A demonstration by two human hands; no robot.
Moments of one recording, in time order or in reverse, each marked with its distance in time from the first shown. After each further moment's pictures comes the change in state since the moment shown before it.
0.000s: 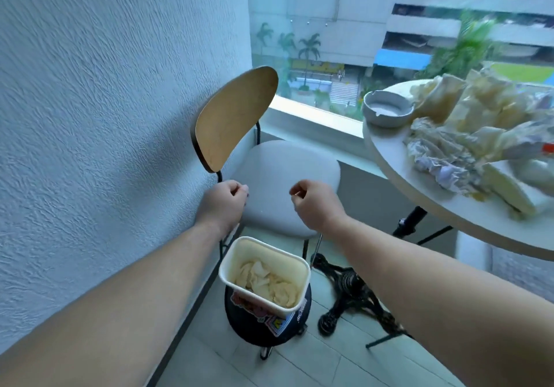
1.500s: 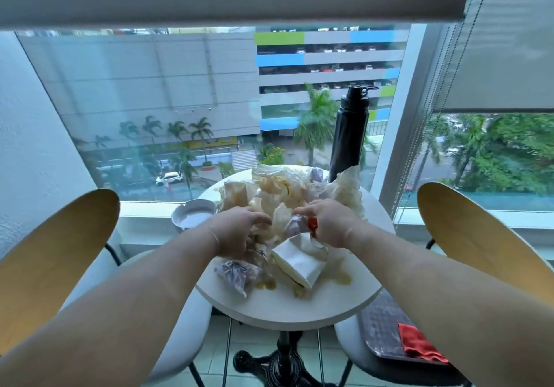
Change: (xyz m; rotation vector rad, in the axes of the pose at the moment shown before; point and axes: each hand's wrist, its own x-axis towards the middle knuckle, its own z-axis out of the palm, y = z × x) left_hand -0.006 0.377 0.178 0.797 -0.578 0.971; right_hand -0.039 0.189 -0.369 -0.438 0.210 0.048
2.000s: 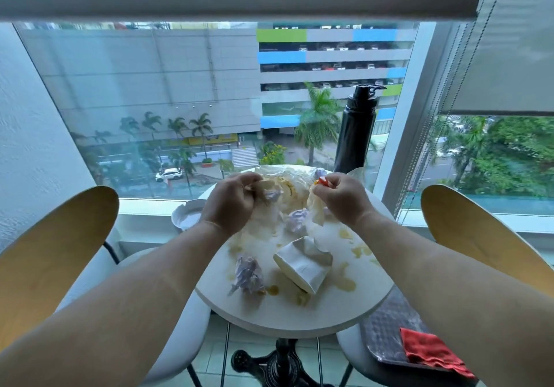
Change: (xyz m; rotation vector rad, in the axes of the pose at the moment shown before) left_hand 0.023 -0.015 -0.006 -0.488 0.784 -0.051; right_hand 0.019 -0.004 -0.023 0.643 0.423 0.196
